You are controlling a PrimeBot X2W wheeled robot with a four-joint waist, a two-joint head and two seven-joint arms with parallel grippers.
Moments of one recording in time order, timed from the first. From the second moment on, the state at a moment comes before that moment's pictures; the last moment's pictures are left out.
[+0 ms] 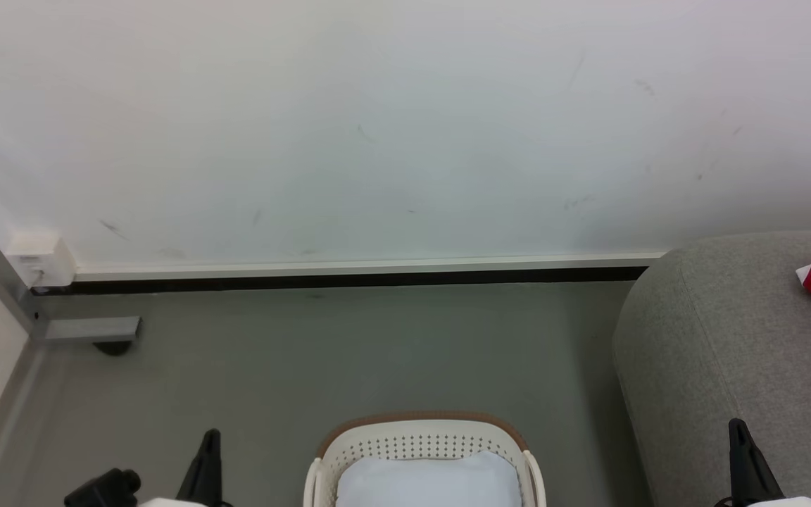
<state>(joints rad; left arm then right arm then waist) -0.06 0.07 -0.05 0.37 -0.60 -0.06 -0.16 -0.08 -0.05 -0.04 0.42 0.57 0.13 -0.16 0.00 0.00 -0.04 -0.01</state>
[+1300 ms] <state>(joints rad) -0.08 0.06 0.03 0.31 -1.09 -0.09 -0.03 -0.08 -0.05 -0.08 0.34 1.08 0.13 -0.03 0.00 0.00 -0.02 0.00</state>
